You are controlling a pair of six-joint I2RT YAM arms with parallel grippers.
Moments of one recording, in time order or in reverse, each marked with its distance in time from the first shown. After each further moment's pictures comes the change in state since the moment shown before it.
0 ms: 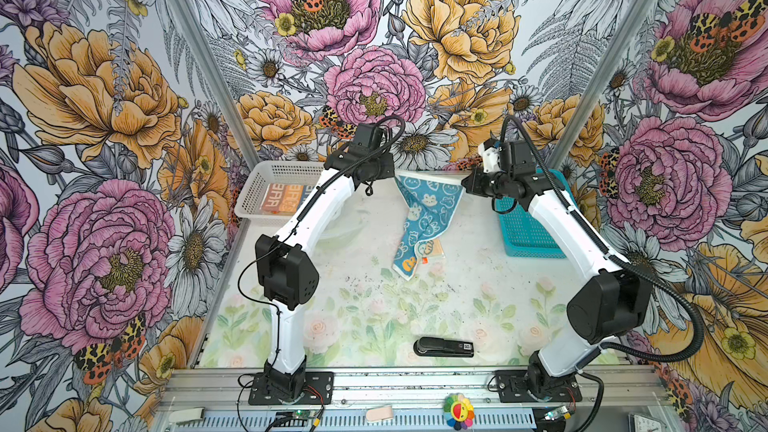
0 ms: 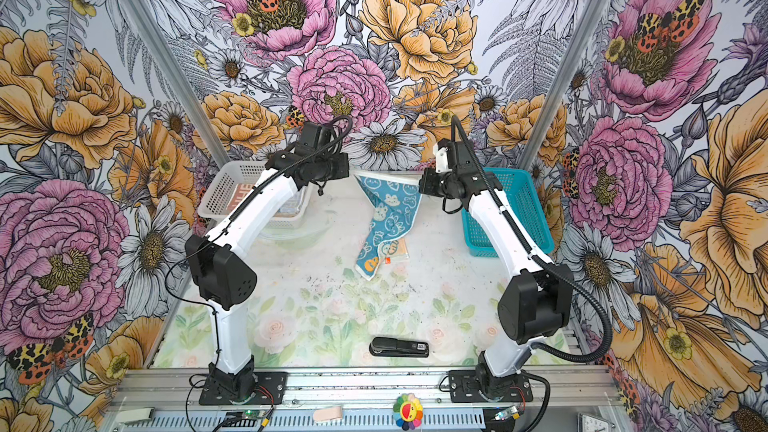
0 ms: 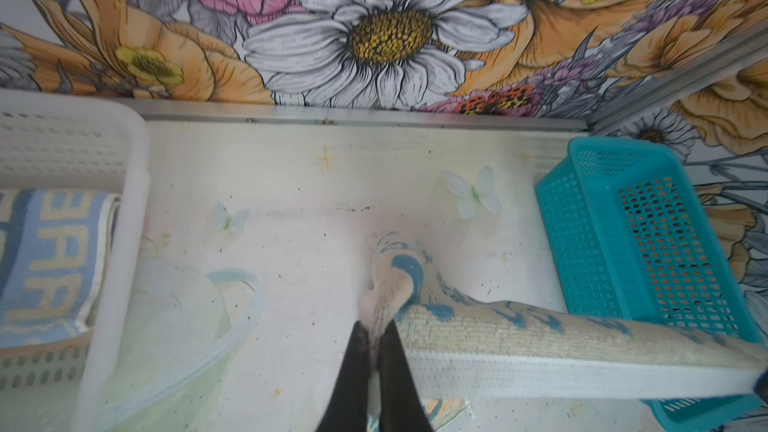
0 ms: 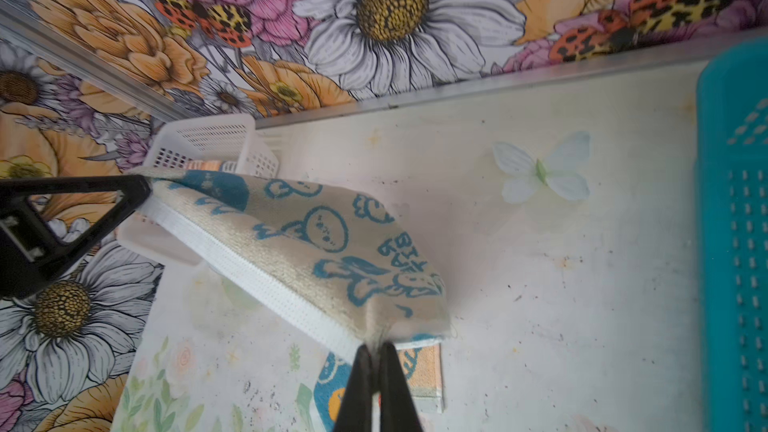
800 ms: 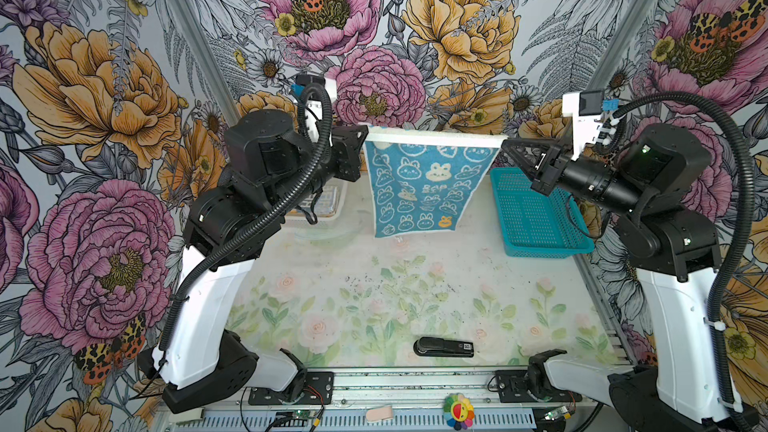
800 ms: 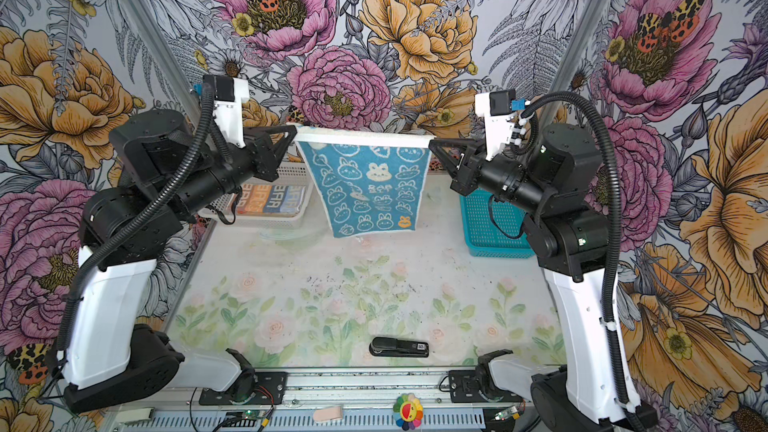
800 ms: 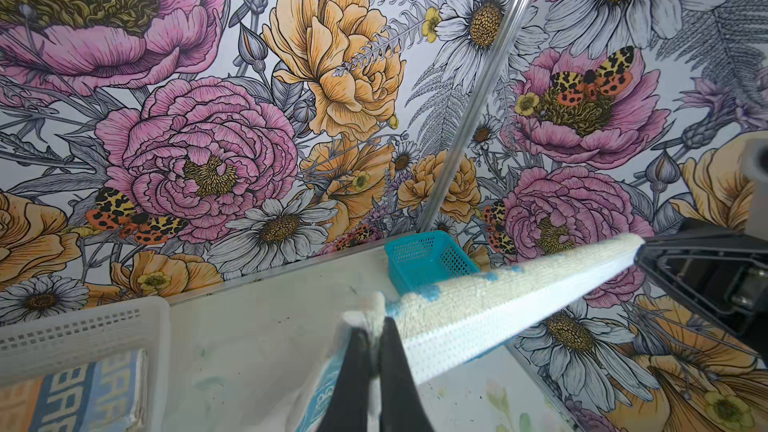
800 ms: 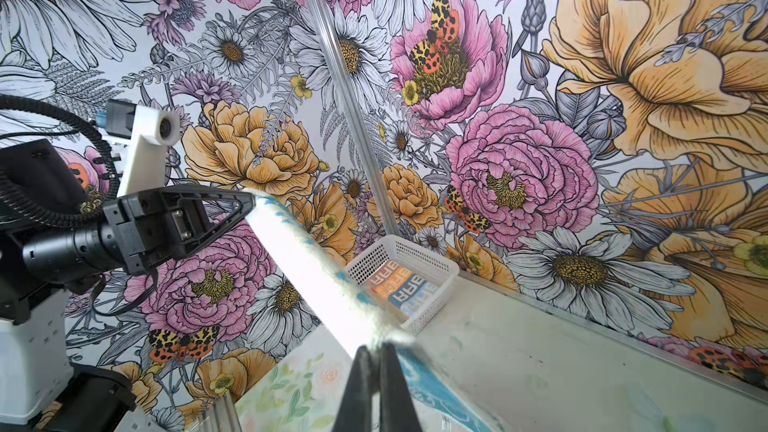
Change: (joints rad) left arm -0.229 -0.622 0.034 -0.098 -0.068 0.130; right arm 0.022 -0.438 0.253 -0.076 -0.299 -0.058
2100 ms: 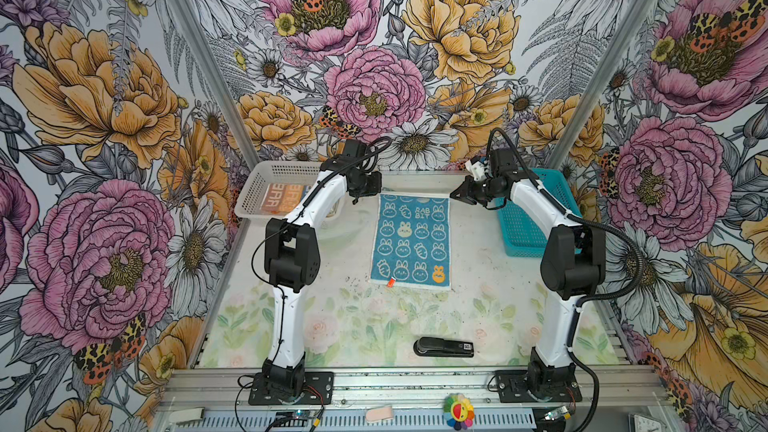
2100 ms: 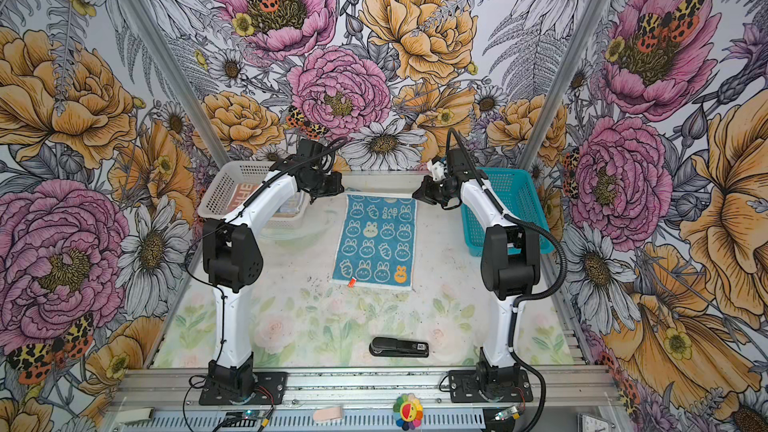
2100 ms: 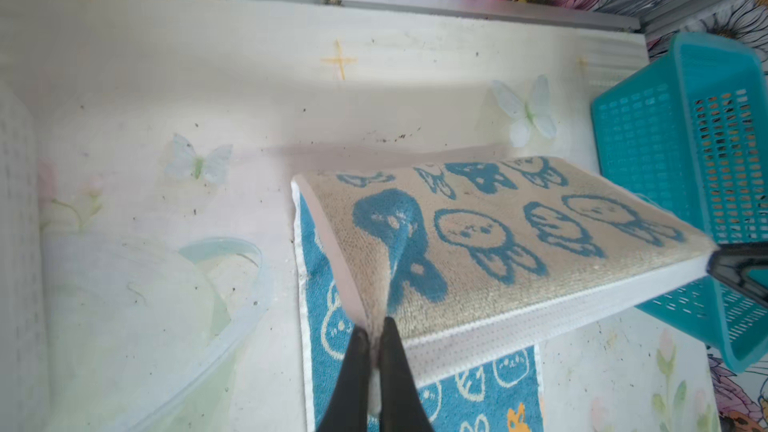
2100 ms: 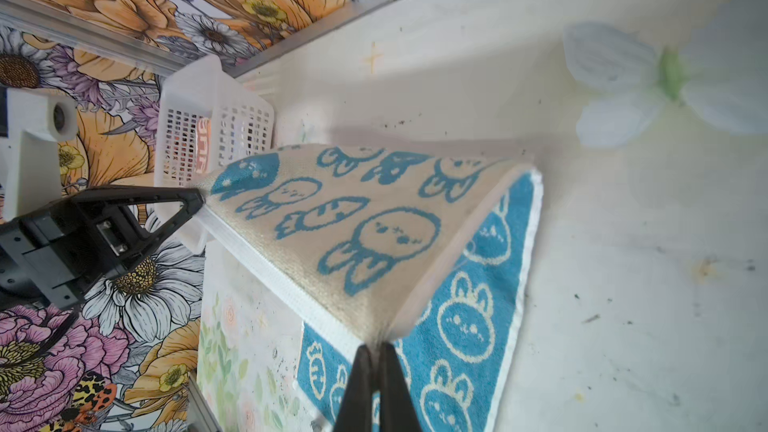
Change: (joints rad) left arm 0.365 0.764 -0.253 0.129 0.349 -0.027; right arm -0.112 0.774 -0.282 0.108 -0.010 0.077
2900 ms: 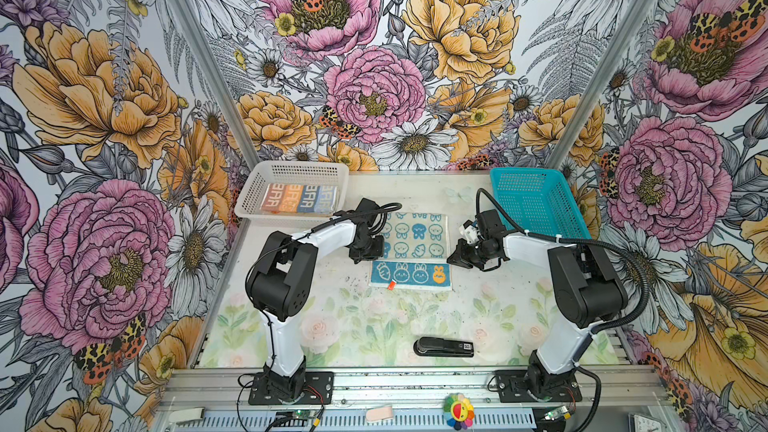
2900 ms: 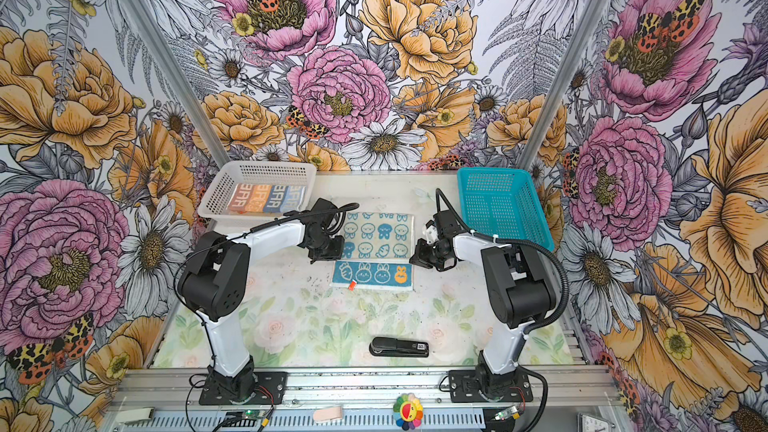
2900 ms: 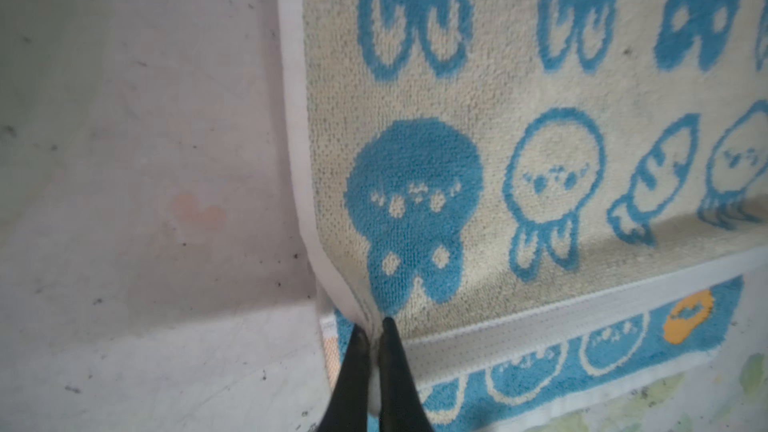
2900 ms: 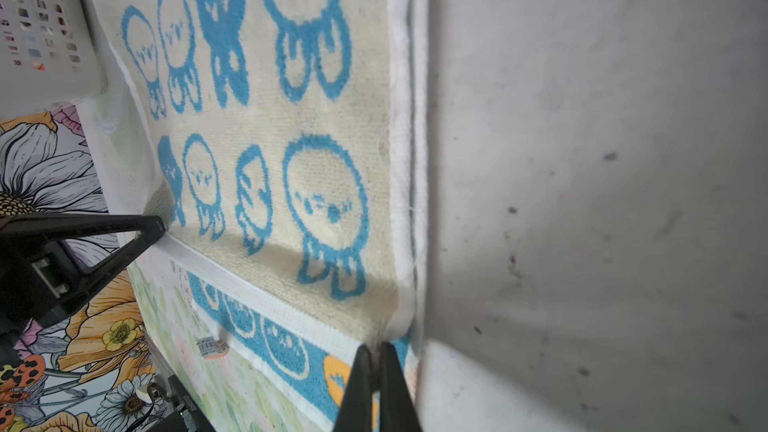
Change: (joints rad) left arm -0.150 -0.245 -0.705 0.146 -0.119 -0.105; right arm 0.107 -0.188 -0.695 0.304 0.078 0.120
